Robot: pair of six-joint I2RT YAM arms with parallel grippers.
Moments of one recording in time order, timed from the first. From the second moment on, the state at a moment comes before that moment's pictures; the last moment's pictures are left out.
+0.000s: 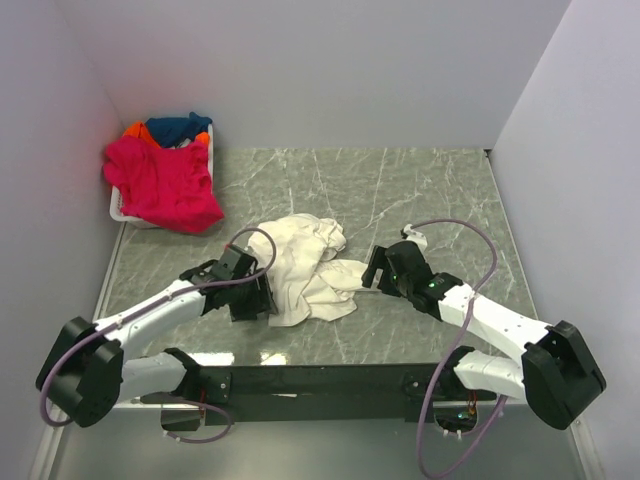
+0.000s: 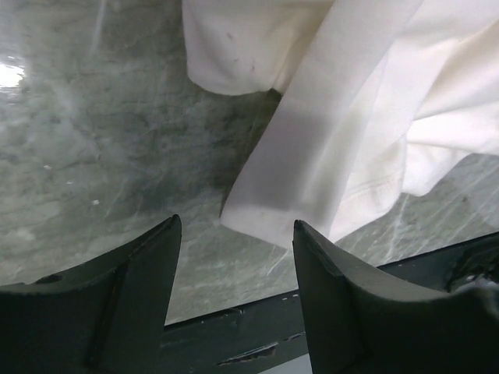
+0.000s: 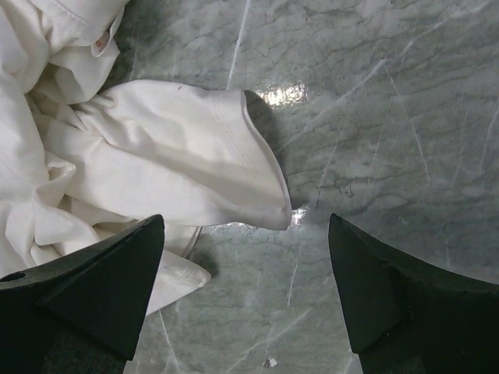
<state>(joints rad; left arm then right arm) -0.57 1.15 0.59 -0.51 0.13 -0.83 0.59 1.12 0.53 -0.23 0.21 0.76</state>
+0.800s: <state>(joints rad) -0.68 1.41 0.68 -0.47 0.07 -0.83 0.53 1.15 0.53 -0.20 0.17 0.76</state>
